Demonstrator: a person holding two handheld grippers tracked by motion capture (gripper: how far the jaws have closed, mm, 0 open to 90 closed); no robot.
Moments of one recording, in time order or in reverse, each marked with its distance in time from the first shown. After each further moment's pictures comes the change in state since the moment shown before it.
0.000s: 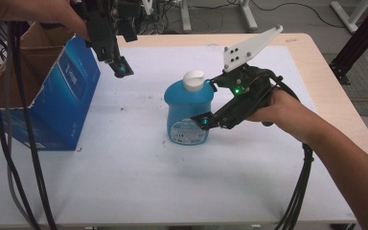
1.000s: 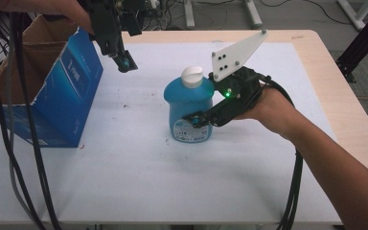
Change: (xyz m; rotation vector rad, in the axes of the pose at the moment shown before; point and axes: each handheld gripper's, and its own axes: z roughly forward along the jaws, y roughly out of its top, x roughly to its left) left arm 0.004 0.001 -0.001 0.004 0.001 0.003; right arm -0.007 0.002 0.028 0.010 0.054 -0.182
